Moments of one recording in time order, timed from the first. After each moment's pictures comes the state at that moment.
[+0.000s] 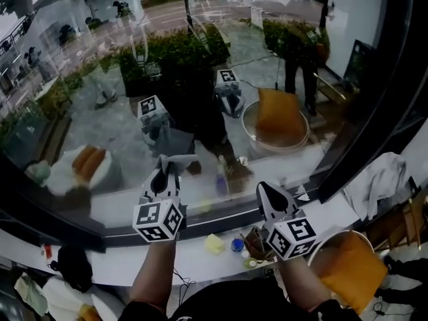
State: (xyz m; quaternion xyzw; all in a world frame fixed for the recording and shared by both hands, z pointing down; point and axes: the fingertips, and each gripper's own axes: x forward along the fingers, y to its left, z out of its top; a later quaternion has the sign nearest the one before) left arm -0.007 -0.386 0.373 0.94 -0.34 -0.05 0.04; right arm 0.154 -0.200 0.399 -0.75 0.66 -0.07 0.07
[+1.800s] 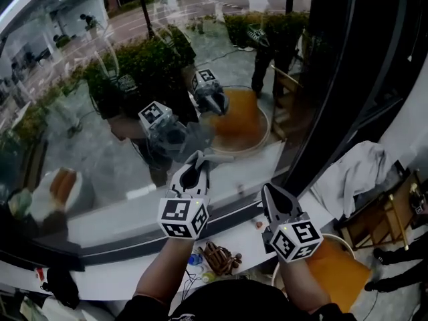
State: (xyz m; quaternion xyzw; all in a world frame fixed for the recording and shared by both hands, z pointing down) left arm 0.414 -0.203 0.374 0.98 -0.17 -0.01 0.02; right arm 0.484 -0.044 0.408 -0.80 0.59 -0.09 0.09
